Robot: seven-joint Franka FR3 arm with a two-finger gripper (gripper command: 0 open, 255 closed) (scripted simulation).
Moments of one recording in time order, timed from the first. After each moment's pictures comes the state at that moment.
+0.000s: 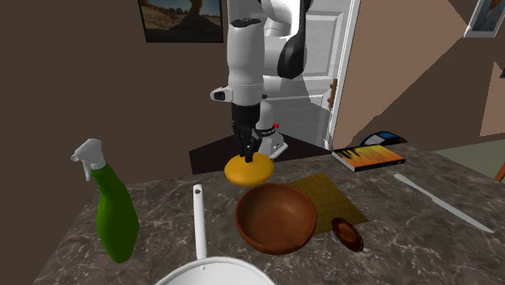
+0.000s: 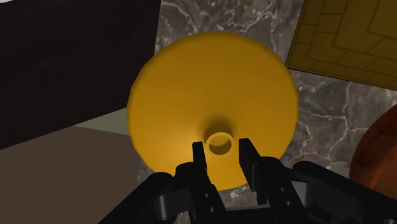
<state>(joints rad) 0.20 -0.52 0.46 -2.80 0.27 2.29 0.69</state>
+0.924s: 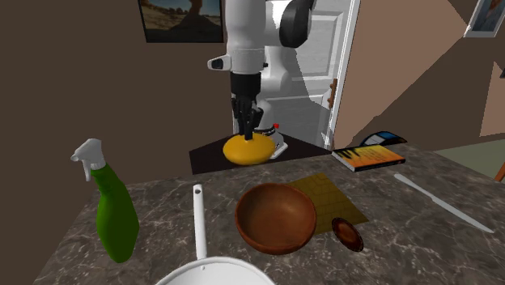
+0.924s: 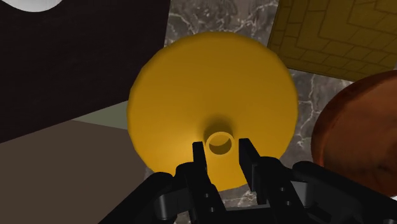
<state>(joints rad) 0.20 -0.65 0.41 -2.69 0.24 2.05 0.68</state>
